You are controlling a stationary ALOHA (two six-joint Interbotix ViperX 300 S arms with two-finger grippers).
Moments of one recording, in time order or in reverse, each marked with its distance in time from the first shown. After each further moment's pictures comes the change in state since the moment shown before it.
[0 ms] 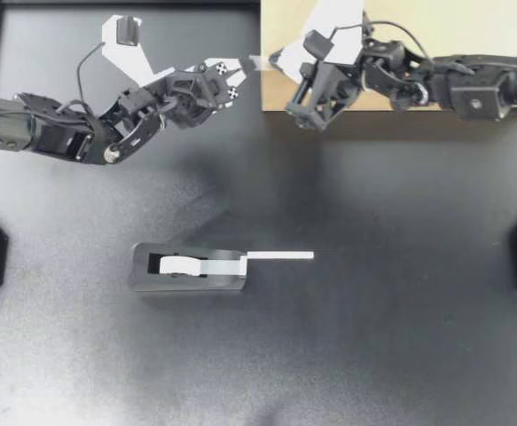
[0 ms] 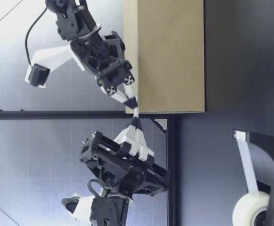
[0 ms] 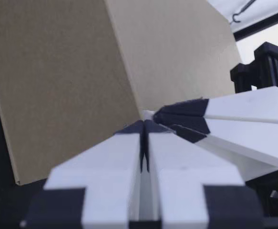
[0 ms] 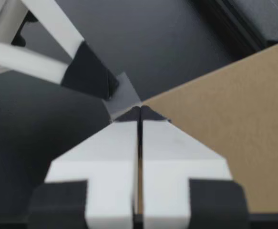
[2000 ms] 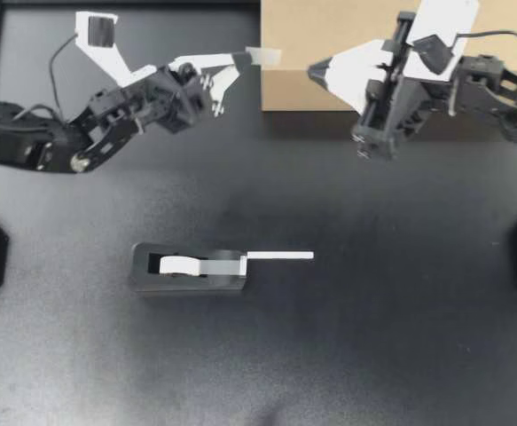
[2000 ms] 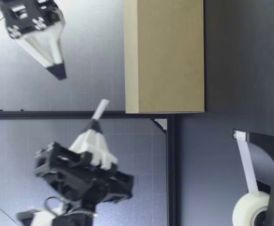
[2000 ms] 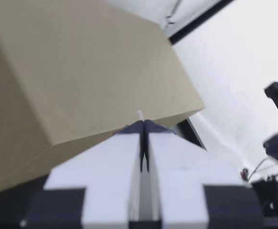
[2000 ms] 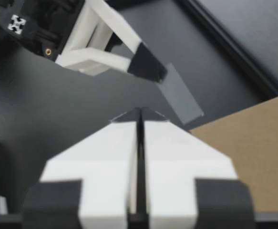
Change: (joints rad) left arm -0.057 -0.155 0.040 -0.015 -0.002 0.141; right arm 0.124 -0.423 0.190 0.060 0.021 0.038
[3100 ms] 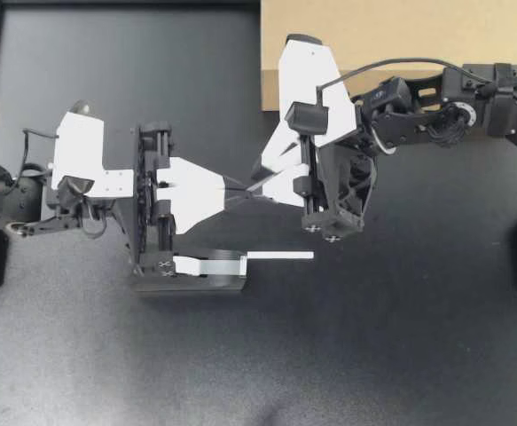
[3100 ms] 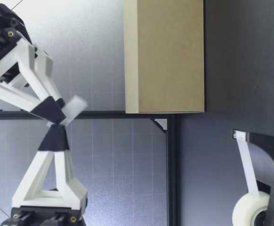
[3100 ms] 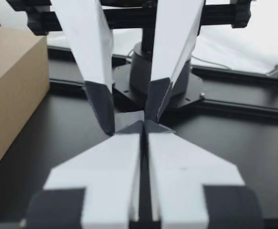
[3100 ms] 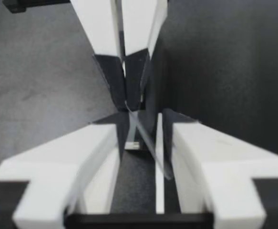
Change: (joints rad) left arm -0.268 -0.242 0.146 0.400 0.069 0.546; right arm 0.172 0.164 -0.393 0.029 0.676 0.028
